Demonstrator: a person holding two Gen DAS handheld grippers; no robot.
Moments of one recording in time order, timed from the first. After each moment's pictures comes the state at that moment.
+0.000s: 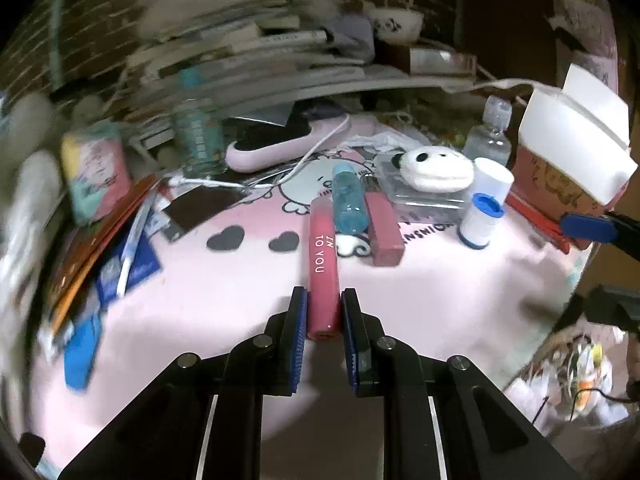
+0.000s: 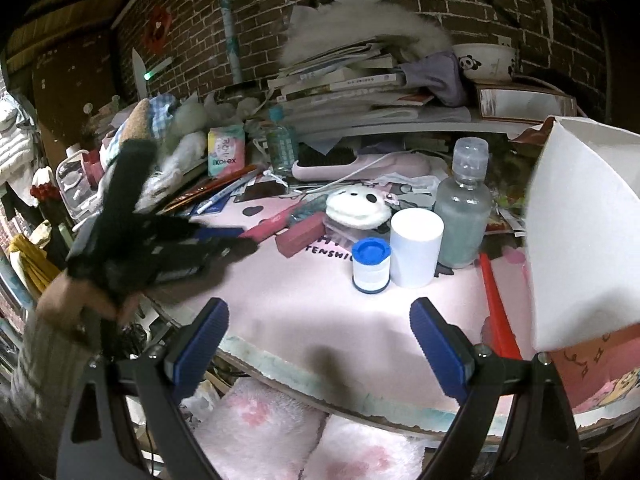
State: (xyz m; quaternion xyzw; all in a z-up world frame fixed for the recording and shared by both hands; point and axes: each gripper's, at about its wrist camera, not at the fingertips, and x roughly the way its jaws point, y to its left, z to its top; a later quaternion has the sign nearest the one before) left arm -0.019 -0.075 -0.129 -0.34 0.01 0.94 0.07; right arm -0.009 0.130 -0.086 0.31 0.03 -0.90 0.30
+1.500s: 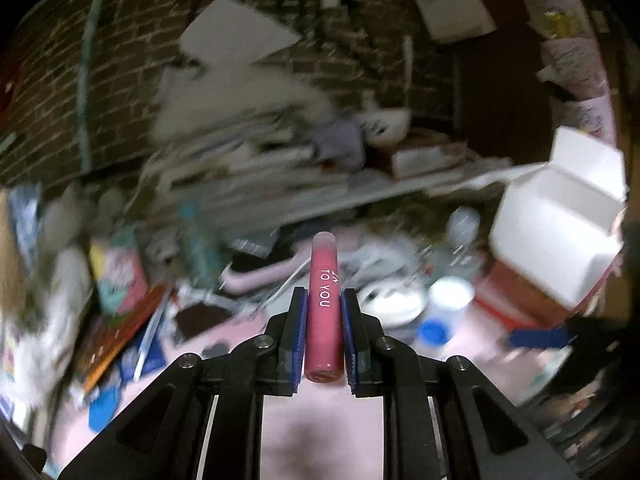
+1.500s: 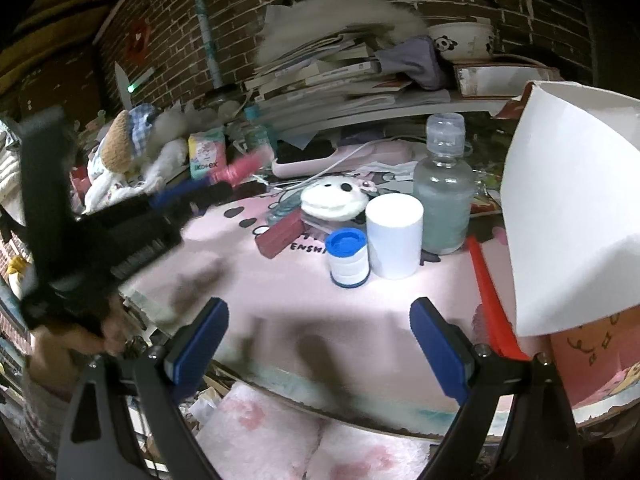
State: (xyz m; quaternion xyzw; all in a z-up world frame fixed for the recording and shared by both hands) left arm -0.016 -0.020 -0.055 -0.20 0.03 0.98 0.05; right arm -0.023 0.143 -0.099 0.32 0.00 -0.90 0.28
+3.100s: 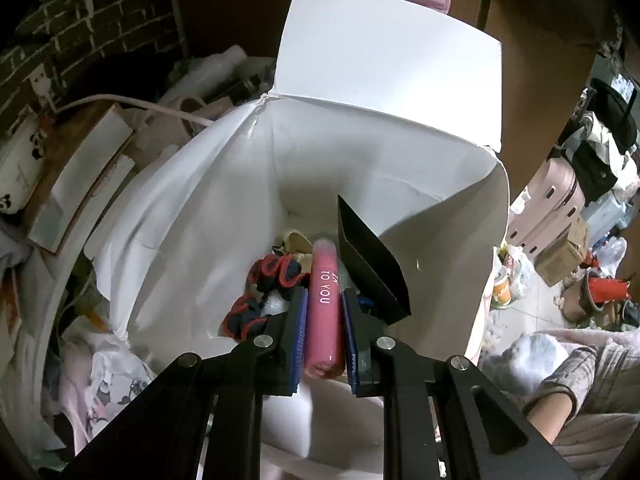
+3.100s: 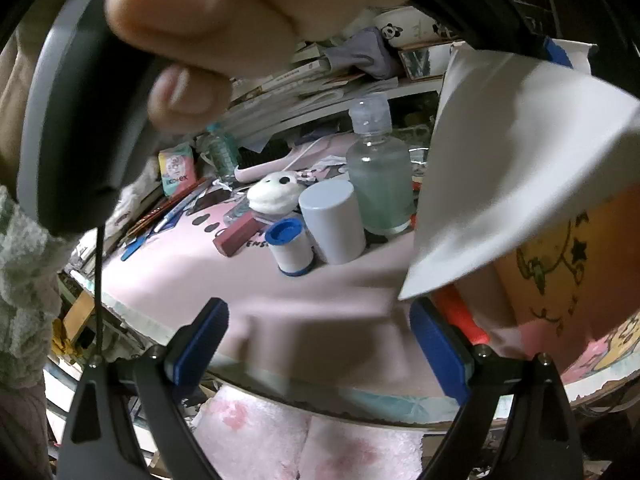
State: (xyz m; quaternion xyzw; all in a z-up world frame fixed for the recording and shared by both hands) left arm -0.134 0.229 -0.016 -0.43 0.21 0.78 0.39; right arm -0.029 0.178 -0.110 0.33 -0.04 -0.91 0.25
